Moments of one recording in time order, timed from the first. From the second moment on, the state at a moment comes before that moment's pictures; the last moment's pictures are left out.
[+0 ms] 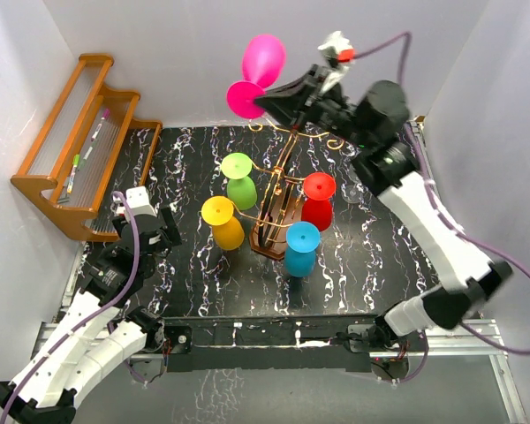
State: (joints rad) left arm -0.53 0.63 0.75 -0.70 -0.62 -0.42; right arm 0.56 1.51 1.75 0.09 -0.58 0.32
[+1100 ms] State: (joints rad) left arm -0.53 1.23 1.49 -0.46 0.56 -1.06; right arm 0.57 0.84 1.12 -0.17 -0.48 -0.68
